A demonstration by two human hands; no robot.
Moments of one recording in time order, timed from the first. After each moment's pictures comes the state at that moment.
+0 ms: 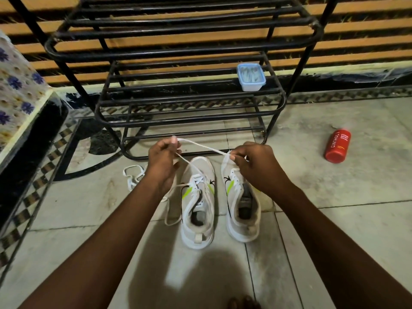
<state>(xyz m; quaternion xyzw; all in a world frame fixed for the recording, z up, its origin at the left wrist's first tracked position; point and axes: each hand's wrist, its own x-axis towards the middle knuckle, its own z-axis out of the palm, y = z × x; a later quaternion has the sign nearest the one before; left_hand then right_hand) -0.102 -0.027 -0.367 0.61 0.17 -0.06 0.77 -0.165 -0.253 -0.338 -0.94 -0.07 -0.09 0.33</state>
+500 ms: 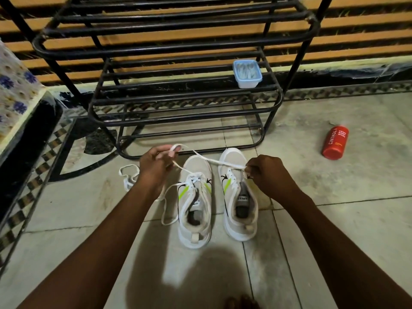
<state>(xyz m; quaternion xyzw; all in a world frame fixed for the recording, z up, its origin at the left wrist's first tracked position) -0.099 -0.008 -0.402 0.65 0.16 -0.05 0.74 -0.174 -0.287 -0.378 -0.97 0.03 0.04 0.24</state>
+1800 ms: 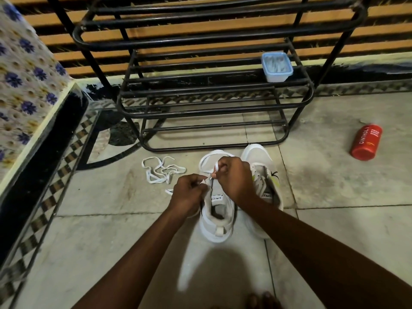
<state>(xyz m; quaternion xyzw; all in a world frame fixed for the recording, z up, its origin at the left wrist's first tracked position) -0.169 -0.001 -0.427 0.80 0.12 -0.15 0.56 -0.157 -0.151 -0.409 -0.90 0.09 -0.01 0.43</state>
